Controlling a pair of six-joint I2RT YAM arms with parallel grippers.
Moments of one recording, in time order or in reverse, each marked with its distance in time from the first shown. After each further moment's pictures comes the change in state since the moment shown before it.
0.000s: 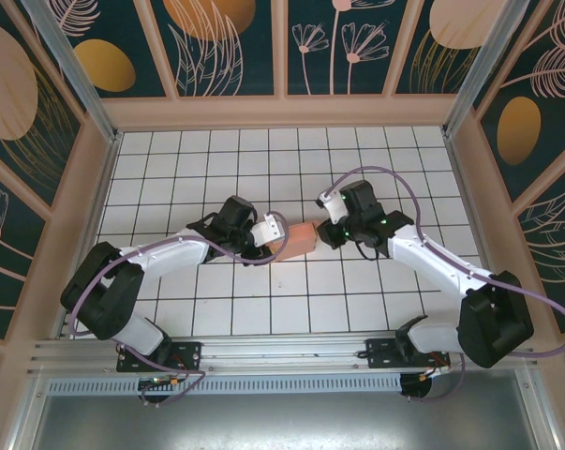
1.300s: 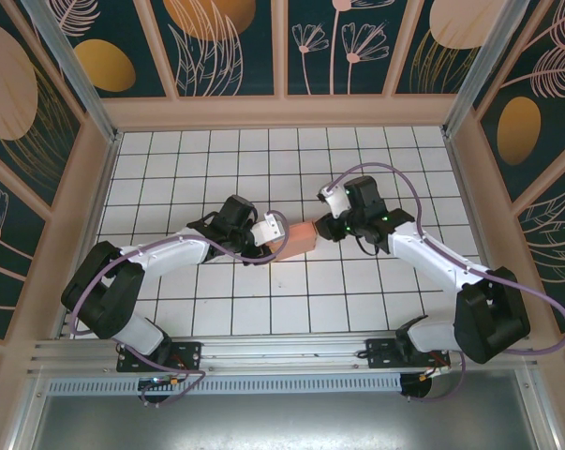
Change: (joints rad) left arm 0.000 0.005 0.009 -0.011 0.001 -0.002; right arm -0.052 0.027 -0.001 0.083 -0.051 -0.028
